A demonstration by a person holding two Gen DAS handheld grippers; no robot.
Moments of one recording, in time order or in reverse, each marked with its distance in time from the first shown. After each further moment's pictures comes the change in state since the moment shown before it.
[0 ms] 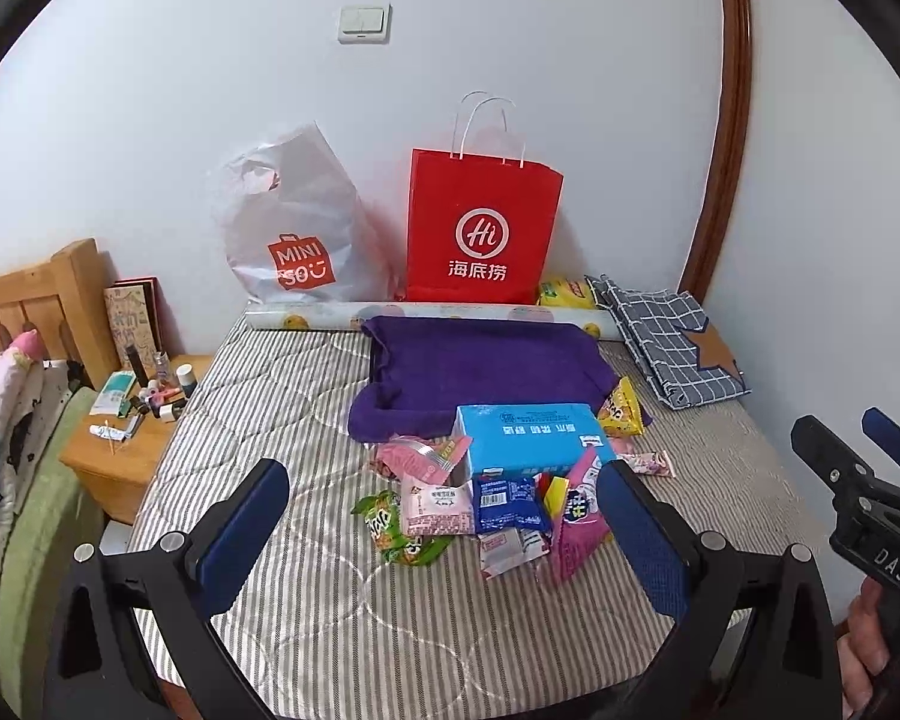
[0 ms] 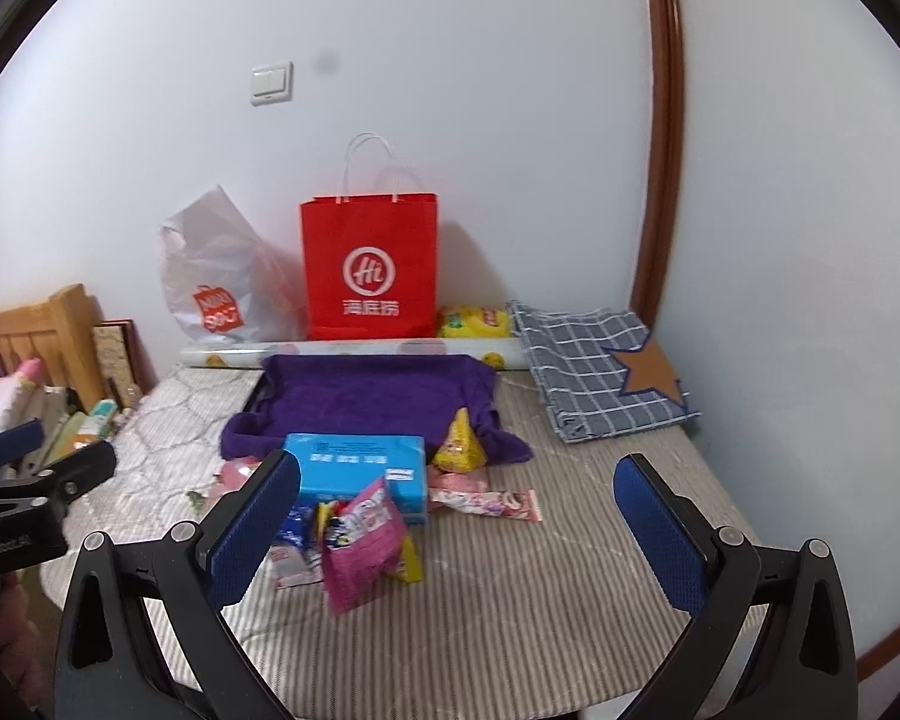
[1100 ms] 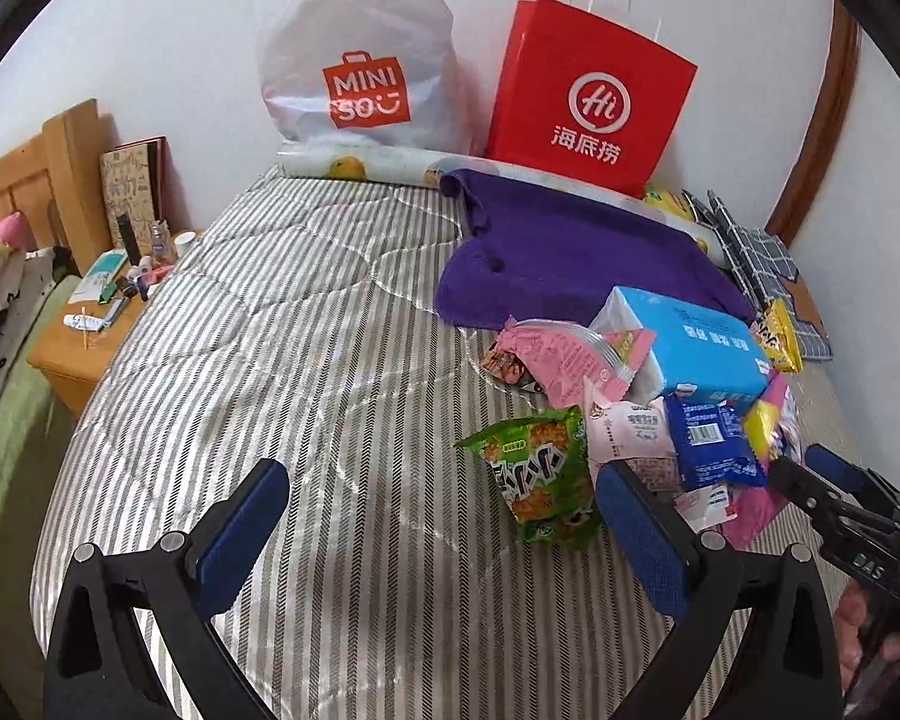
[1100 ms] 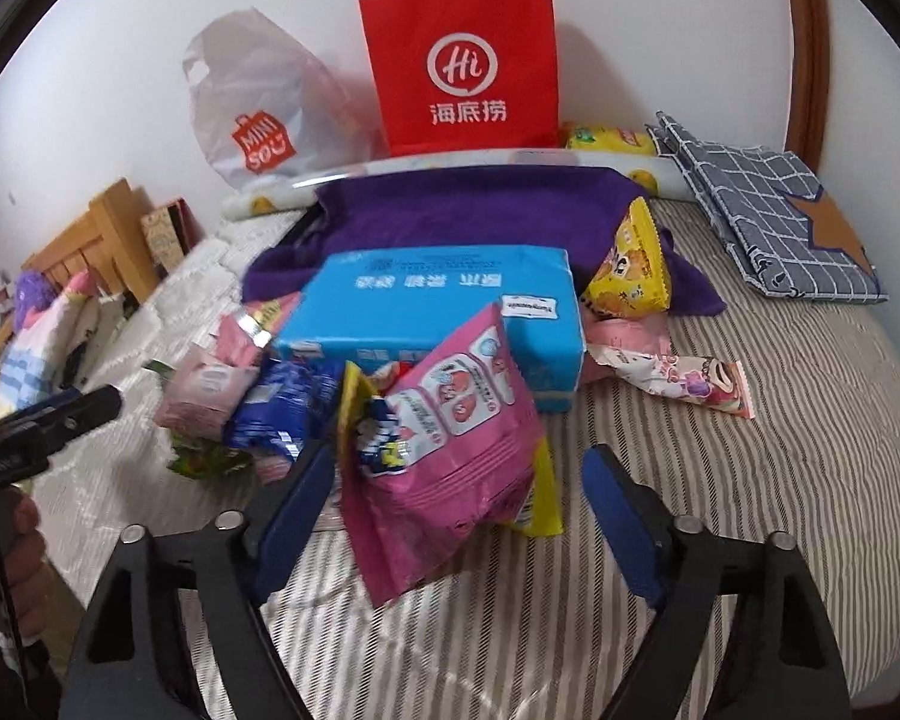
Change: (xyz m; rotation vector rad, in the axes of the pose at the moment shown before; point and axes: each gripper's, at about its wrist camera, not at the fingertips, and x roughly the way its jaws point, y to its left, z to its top) left arm 0.141 0.088 -0.060 -0.114 0.207 0.011; right arm 0.176 0.046 -0.090 -0.035 0.327 0.277
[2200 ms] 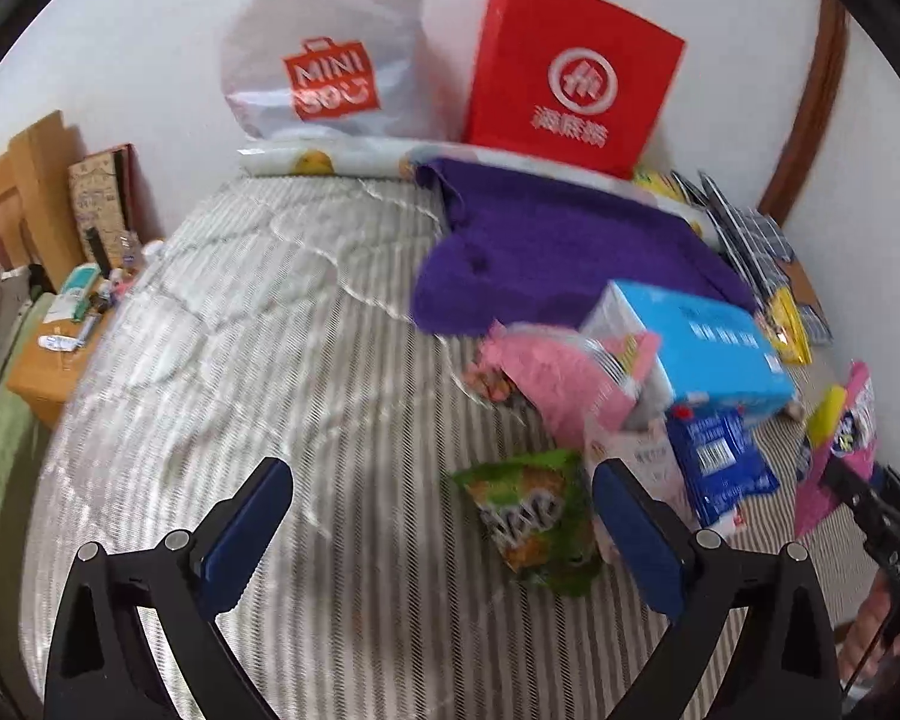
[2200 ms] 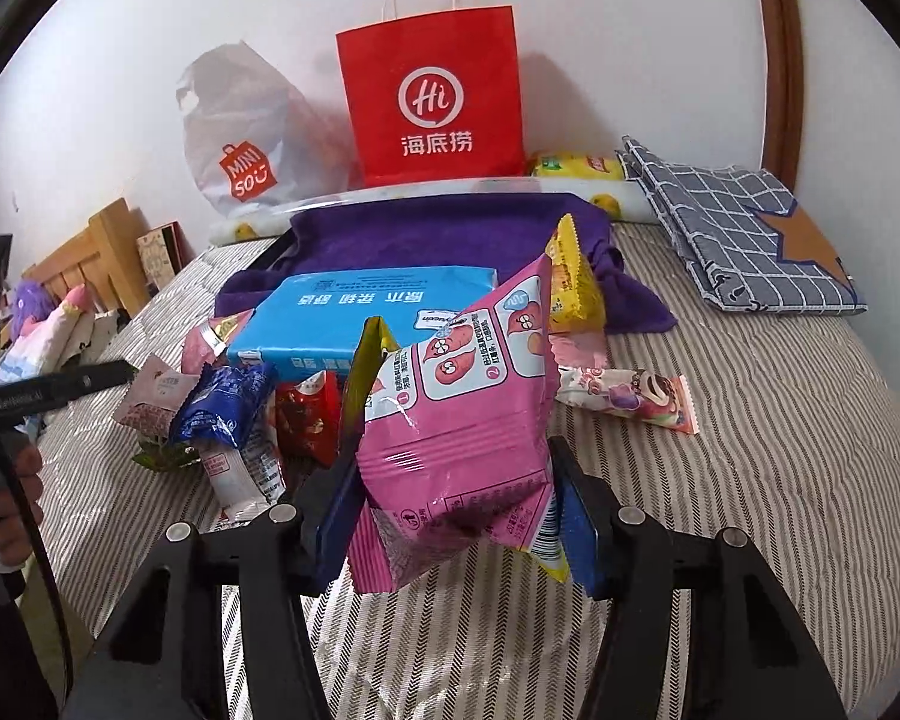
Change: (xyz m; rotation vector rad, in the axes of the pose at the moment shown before) left arm 0.027 -0.009 0.014 0.055 0.039 -0.035; right arm -0.019 -0.040 -0.011 -0.002 -0.097 0.003
